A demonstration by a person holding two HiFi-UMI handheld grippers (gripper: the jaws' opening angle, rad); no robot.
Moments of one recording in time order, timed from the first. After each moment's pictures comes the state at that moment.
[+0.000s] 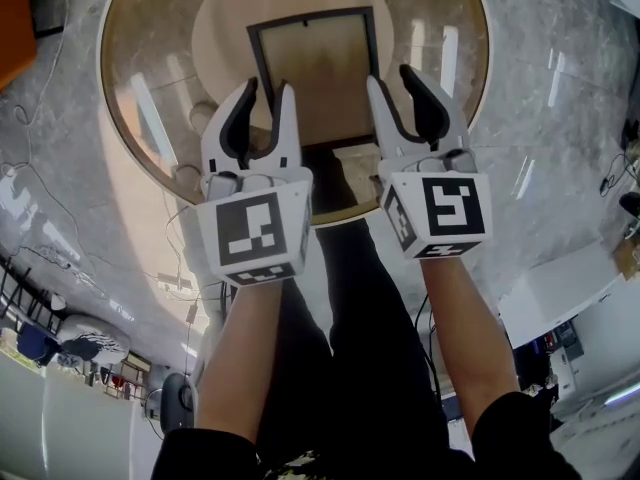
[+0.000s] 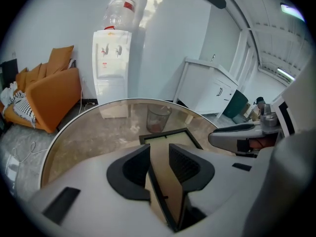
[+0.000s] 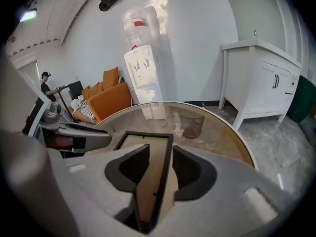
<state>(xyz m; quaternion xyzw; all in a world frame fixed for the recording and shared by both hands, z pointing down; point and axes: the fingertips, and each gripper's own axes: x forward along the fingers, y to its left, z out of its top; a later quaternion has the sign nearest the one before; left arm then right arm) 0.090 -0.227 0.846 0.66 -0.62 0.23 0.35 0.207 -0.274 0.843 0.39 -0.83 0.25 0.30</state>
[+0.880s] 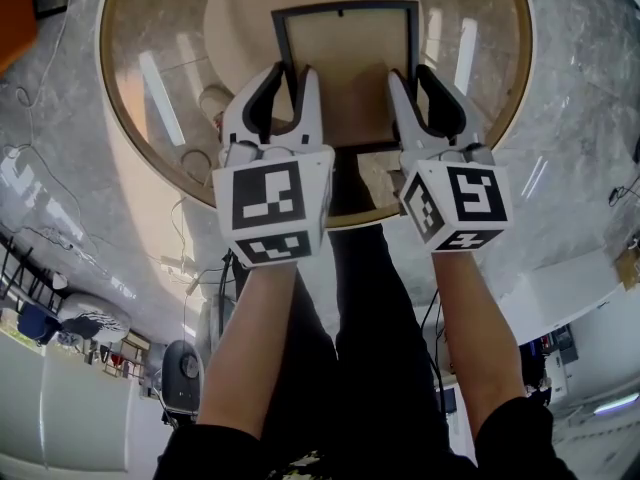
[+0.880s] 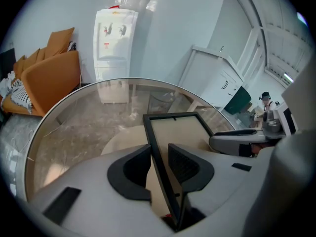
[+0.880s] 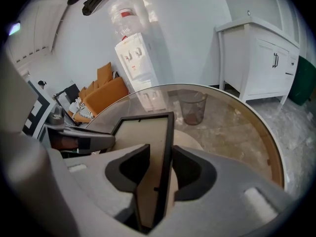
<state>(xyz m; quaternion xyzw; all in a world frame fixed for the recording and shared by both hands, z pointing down) 0.086 -0.222 0.909 0.64 -0.60 0.25 0.42 0.202 -0.263 0.904 0.38 -0.81 0.32 0.31</state>
